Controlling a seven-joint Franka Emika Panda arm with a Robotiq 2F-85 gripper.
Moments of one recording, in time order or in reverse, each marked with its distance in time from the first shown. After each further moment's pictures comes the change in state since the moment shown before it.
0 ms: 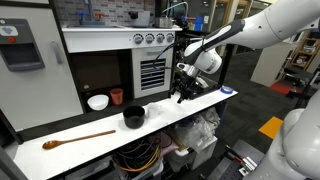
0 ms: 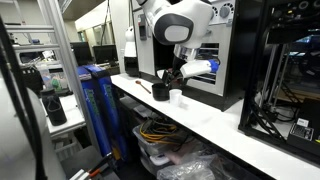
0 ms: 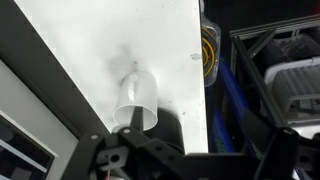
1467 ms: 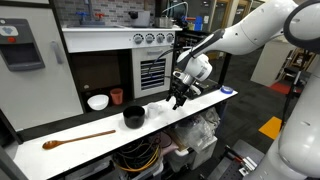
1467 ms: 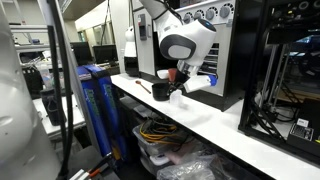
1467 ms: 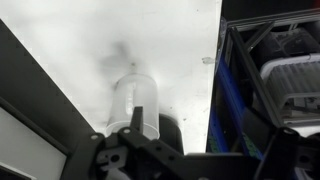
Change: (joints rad) arm -0.143 0.172 0.155 0.065 0.187 0.000 -0.215
